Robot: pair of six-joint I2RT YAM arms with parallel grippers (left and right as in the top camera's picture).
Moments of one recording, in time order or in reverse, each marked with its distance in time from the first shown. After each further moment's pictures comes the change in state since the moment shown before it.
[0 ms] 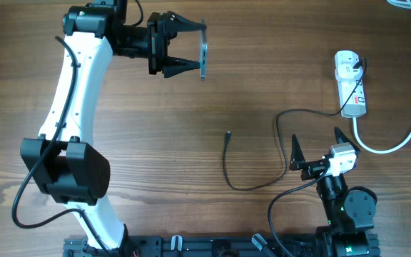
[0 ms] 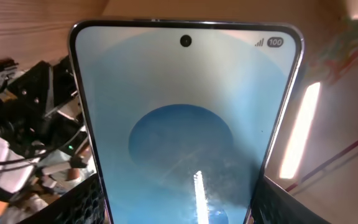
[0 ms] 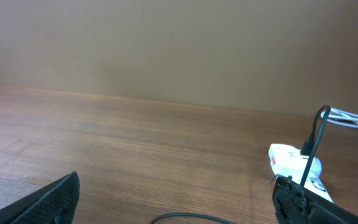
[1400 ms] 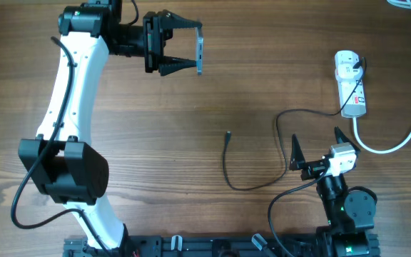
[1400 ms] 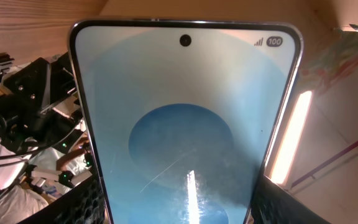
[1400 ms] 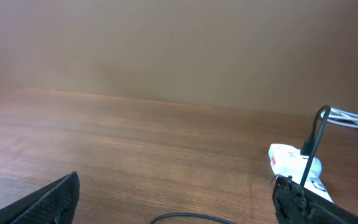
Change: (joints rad) left arm 0.015 0.000 0.000 0.011 0.000 -0.054; right arm 0.000 0.000 0.000 0.000 0.000 0.000
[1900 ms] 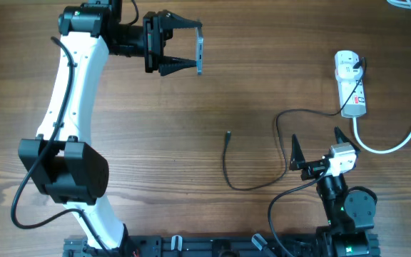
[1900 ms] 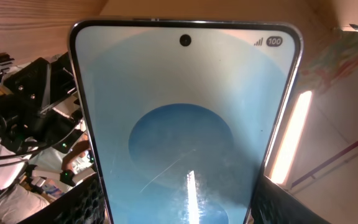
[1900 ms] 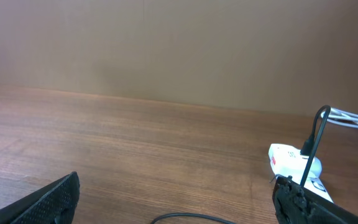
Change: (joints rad) left arm 0.000 0.000 0.000 0.000 0.000 0.000; right arm 0.000 0.000 0.000 0.000 0.000 0.000
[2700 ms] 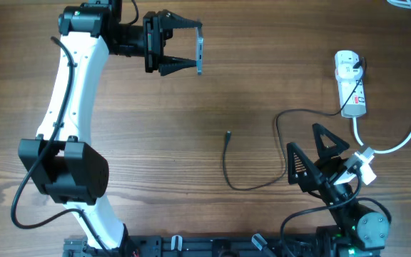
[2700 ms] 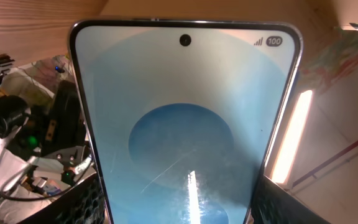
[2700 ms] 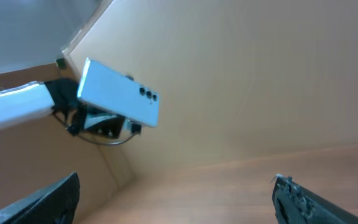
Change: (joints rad) left arm 0.000 0.000 0.000 0.004 0.000 0.003; right arm -0.003 0.011 0.066 0.277 -0.343 0.663
